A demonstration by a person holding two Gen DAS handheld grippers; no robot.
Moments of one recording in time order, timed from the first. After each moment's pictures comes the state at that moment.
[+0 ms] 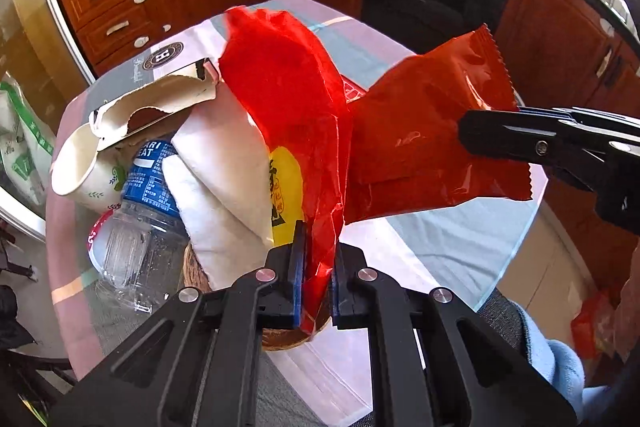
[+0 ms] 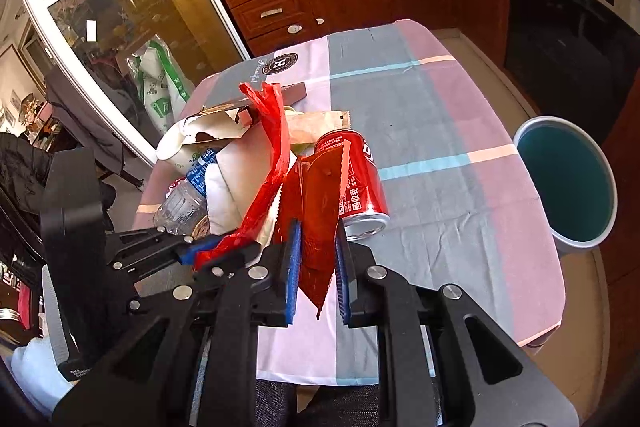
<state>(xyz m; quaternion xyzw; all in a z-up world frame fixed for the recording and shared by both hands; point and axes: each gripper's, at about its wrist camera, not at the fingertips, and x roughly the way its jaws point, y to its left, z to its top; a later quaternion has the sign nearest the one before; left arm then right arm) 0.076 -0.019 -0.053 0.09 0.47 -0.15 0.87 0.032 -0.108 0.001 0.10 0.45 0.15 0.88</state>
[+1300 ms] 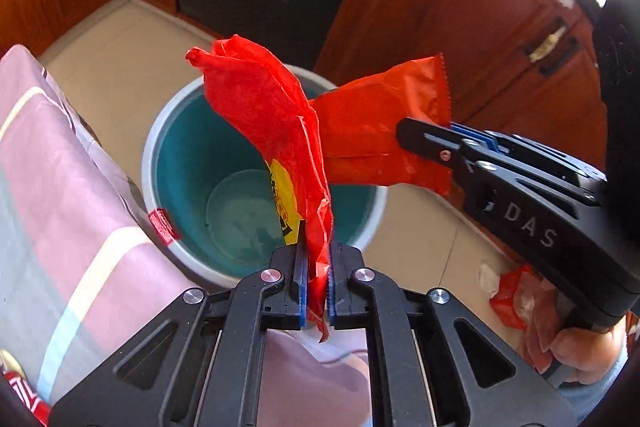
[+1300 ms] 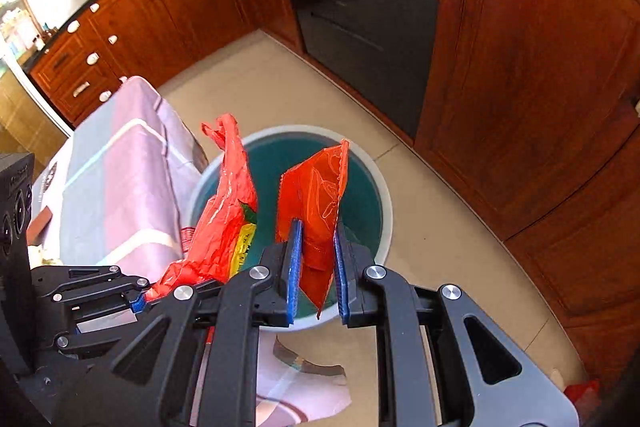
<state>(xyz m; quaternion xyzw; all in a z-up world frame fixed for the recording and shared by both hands) 0.218 -0.375 -0.101 0.09 0.55 -0.37 0.74 0.102 -0.422 -0.056 0.17 0.47 -0.12 0.86</state>
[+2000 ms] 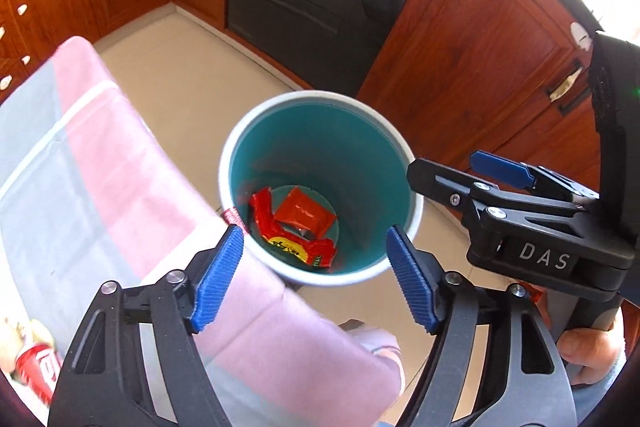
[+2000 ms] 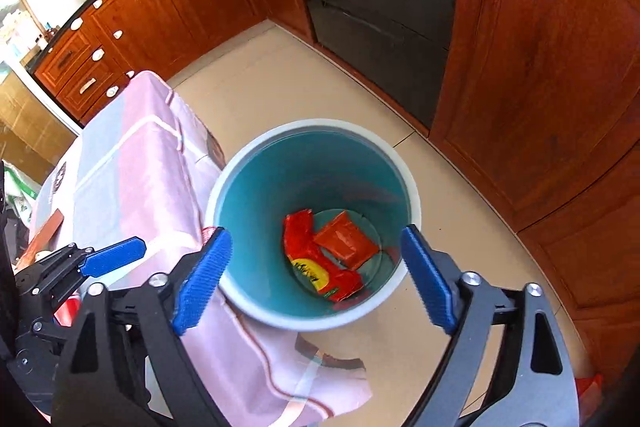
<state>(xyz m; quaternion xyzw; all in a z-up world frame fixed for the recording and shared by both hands) 0.214 -0.307 -0.066 0.07 0.52 -0.32 0.79 0.115 -0.405 -0.047 0.18 0.48 -0.11 0.85</state>
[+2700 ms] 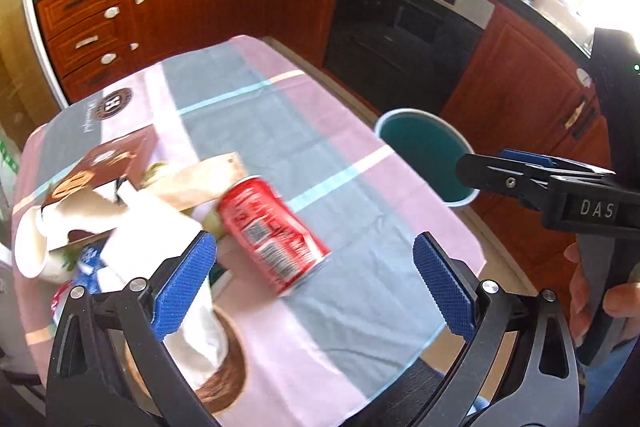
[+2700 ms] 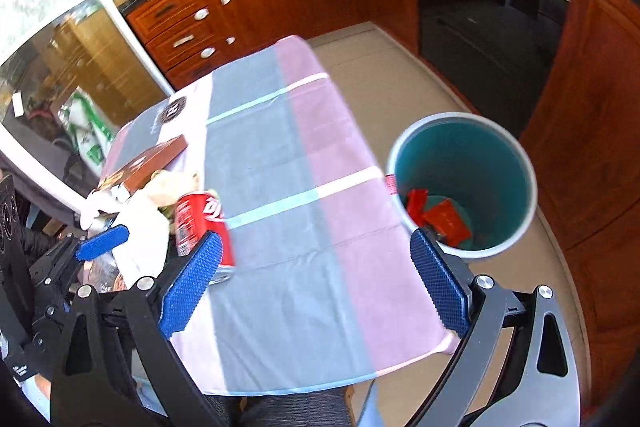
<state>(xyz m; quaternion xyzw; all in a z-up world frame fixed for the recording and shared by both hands) 0.102 -0.067 -0.010 0.03 0.45 -0.20 0.87 0.071 -0.224 0.016 0.13 0.47 0.03 0.87</state>
